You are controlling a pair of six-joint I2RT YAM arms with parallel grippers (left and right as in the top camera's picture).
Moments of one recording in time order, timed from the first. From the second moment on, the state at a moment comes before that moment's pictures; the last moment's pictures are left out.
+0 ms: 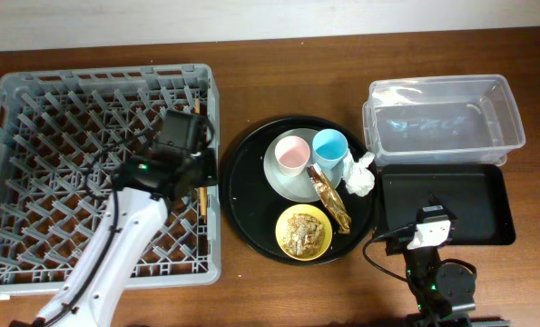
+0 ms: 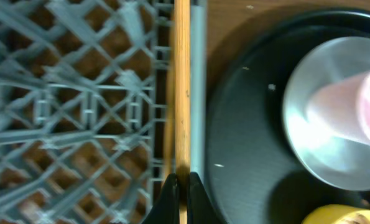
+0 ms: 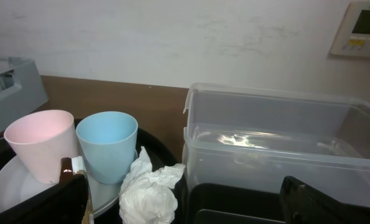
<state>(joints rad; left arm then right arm) -0.31 1.43 1.16 -0.79 -0.09 -0.34 0.08 0.01 0.01 -0.08 0.00 -0.05</state>
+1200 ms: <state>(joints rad) -0.07 1.04 1.22 -1.15 0.00 -0.38 0.08 0.02 0.15 -0.21 -0.11 0.01</state>
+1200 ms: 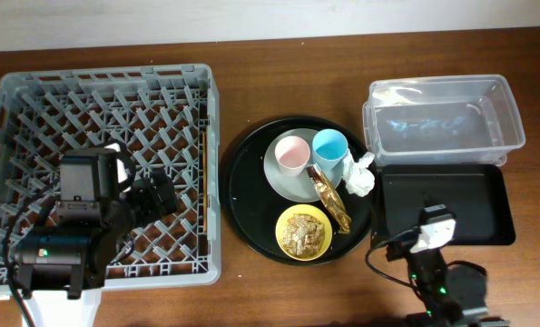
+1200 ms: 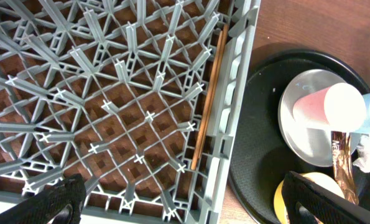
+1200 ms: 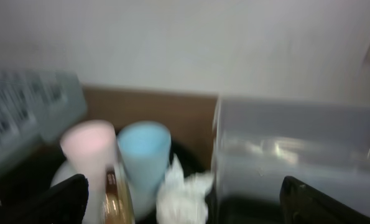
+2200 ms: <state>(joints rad) -0.07 1.04 1.23 -1.15 0.00 -0.38 0.42 1.63 1.25 -1.22 0.10 0.32</state>
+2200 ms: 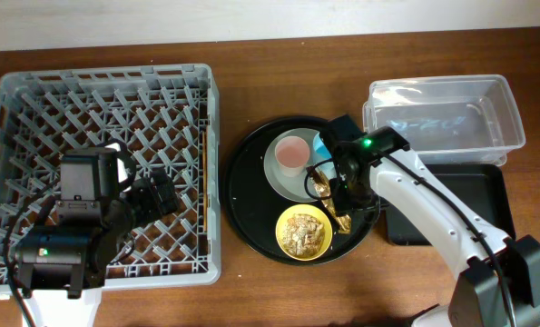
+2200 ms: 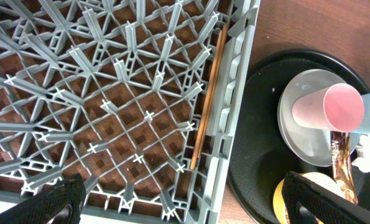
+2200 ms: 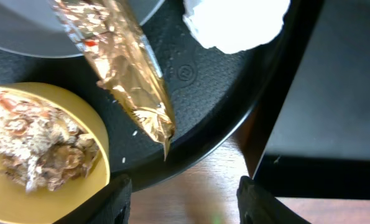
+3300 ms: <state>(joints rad) -0.07 1.04 1.23 -1.15 0.00 -0.38 0.45 1.67 1.06 -0.87 0.04 0.23</state>
